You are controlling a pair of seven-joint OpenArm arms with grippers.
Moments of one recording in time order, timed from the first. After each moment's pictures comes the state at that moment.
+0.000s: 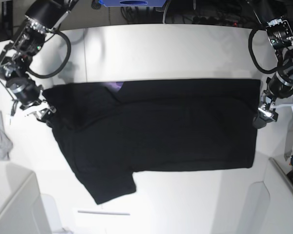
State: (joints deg) left arm 11.4 -20.6 -35.9 90.5 -71.4 4.0 51.6; right arm -4.1 3.2 35.3 104.2 43.8 15.6 -63.2
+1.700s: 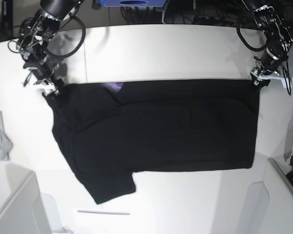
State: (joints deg) left arm 13.8 -12.5 -42.6 77.3 -54.5 -12.9 49.0; right arm -6.3 -3.1 42.1 82.1 41.8 14.1 -50.4
